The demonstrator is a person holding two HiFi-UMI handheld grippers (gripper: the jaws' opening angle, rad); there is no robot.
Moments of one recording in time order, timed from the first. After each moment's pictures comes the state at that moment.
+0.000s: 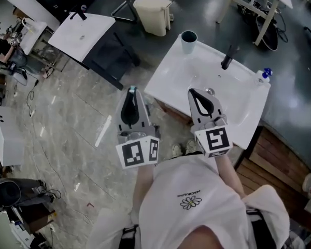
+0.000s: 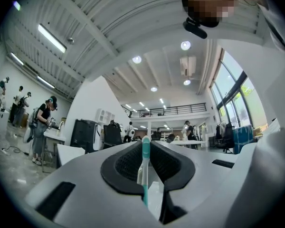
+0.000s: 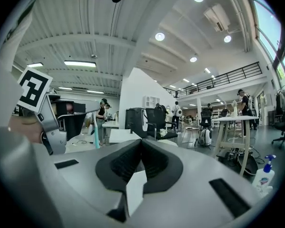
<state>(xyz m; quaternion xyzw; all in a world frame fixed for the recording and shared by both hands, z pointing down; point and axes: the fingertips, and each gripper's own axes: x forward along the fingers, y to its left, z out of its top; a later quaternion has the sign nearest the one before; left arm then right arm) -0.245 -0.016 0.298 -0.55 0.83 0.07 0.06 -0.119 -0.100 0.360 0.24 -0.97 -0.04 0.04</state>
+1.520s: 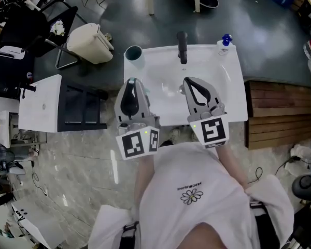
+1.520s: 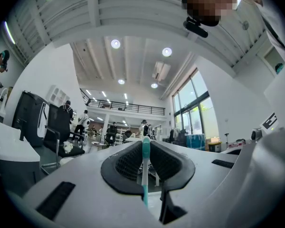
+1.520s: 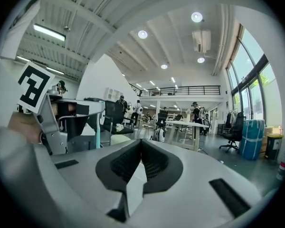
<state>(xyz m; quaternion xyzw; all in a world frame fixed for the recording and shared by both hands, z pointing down) -0.191 -0.196 0.319 -0.77 0.64 0.08 0.04 -0.056 -0.199 0.365 0.49 -0.87 -0.09 0.08</state>
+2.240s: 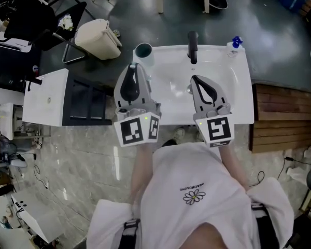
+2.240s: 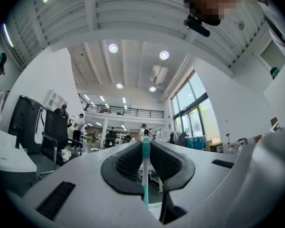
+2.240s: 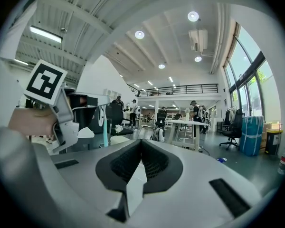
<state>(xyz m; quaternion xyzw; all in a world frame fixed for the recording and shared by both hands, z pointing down) -0.207 -0.227 0.294 -0.76 0.64 0.09 0.08 -0.063 -0.211 0.367 0.49 -0.87 -0.06 0.05</state>
